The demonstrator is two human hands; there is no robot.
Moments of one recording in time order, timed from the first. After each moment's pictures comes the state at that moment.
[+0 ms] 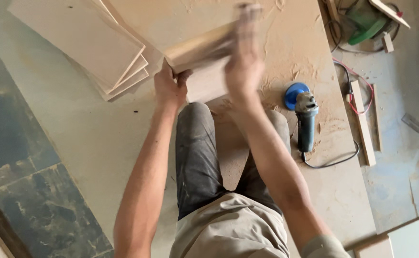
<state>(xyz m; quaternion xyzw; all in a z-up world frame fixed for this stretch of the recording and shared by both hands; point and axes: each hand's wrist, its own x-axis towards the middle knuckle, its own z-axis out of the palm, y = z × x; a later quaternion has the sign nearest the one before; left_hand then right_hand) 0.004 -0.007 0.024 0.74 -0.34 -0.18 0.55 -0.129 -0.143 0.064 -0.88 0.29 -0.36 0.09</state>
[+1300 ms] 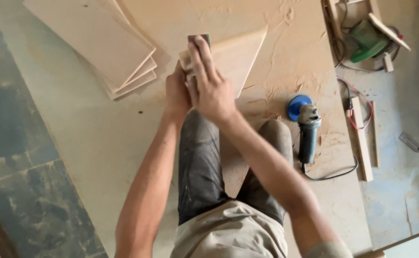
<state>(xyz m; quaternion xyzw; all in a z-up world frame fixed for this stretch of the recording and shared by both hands) 0.006 -0.009 0.021 0.79 -0.28 -0.23 0.49 -0.098 -0.094 0.096 -0.95 0.16 -0.25 0.12</state>
